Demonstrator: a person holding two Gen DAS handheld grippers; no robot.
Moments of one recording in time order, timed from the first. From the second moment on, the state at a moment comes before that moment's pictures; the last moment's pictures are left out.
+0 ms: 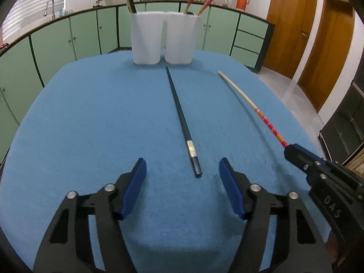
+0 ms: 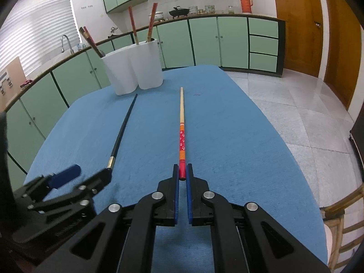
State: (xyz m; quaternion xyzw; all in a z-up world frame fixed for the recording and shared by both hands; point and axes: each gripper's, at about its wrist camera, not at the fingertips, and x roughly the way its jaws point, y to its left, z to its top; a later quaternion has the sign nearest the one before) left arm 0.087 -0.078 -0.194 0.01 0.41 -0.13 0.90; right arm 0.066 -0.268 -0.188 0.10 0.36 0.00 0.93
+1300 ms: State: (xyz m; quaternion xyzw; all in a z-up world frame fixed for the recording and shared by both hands) left arm 0.062 -0.062 -0.118 0.04 0.33 -0.10 0.94; right arm 0.053 -0.272 -0.133 0.09 0.31 0.02 0.95
